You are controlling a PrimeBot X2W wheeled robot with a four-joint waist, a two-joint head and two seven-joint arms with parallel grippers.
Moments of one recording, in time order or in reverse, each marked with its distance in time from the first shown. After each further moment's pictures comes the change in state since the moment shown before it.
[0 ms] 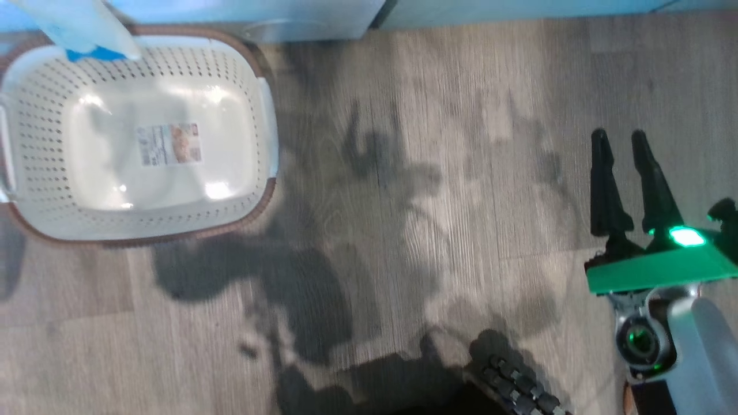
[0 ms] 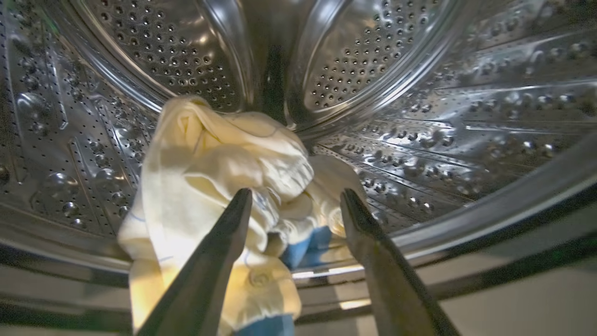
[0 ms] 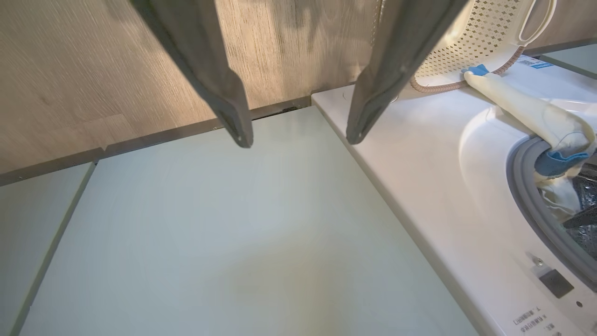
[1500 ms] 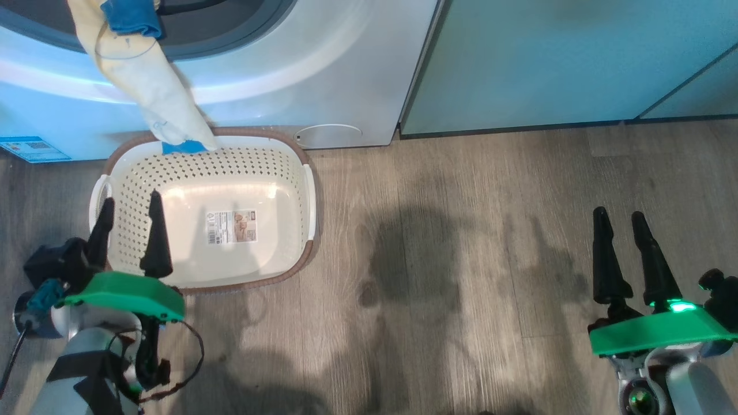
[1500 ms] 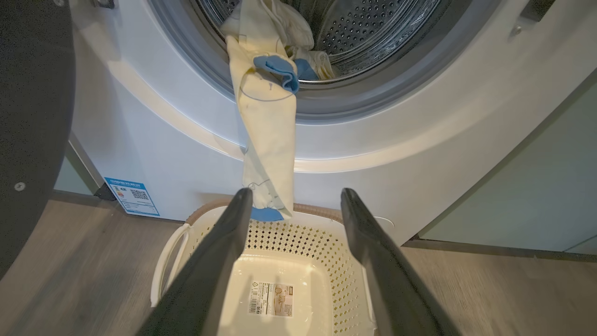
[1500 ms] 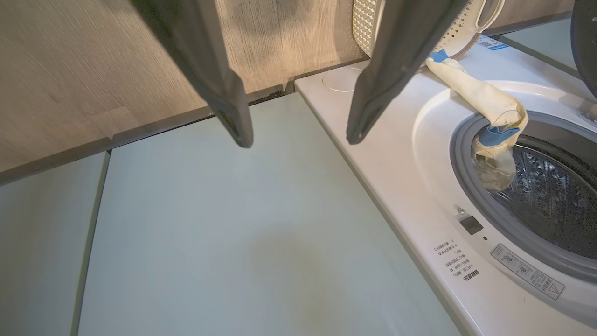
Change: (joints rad) left arm 1.459 -0.128 0.545 -1.003 0.104 0.219 -0.192; right arm 0.186 0.000 -0.045 0.014 -0.025 0.000 0.000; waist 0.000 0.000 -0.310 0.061
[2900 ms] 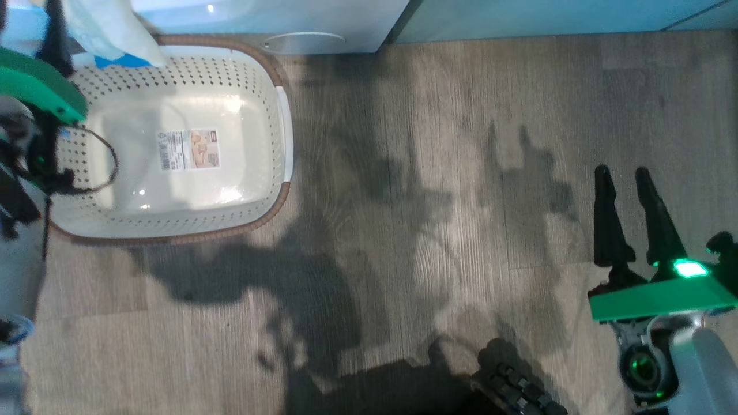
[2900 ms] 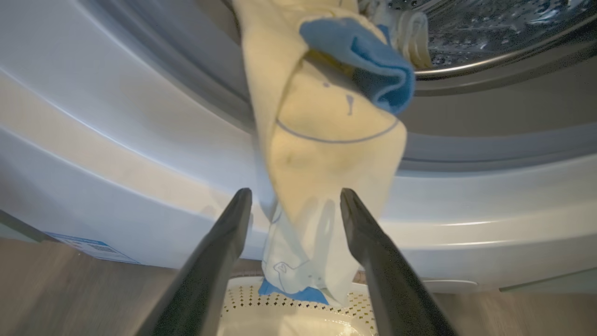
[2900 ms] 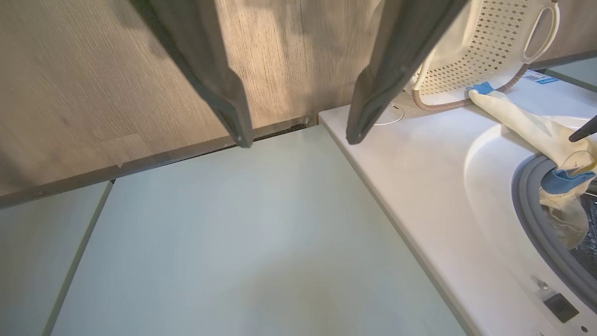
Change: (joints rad) left arm -0.732 0.131 -0.040 0.599 0.005 -0.211 0.077; right arm -0.079 -0.001 0.015 -0.031 -0.018 0.000 0.000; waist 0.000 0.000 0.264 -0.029
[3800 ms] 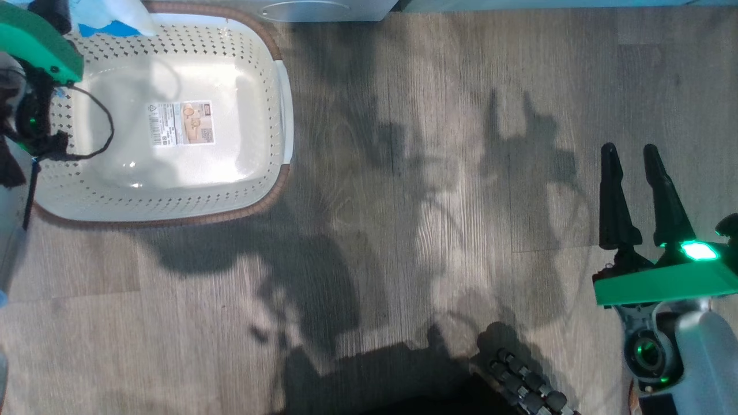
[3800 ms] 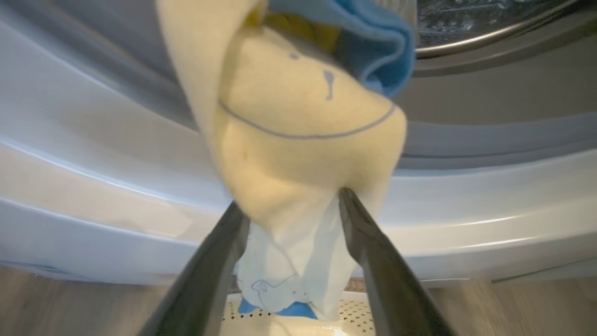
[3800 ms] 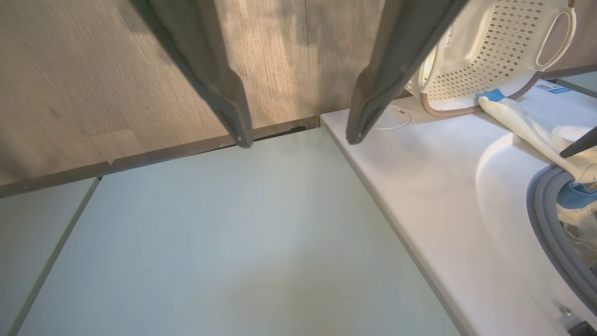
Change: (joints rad) left arm -0.175 0.082 -0.306 0.077 -0.227 -0.008 -0.052; right arm -0.051 -0.005 -0.001 -0.015 -0.010 0.000 0.000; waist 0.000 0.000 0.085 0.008
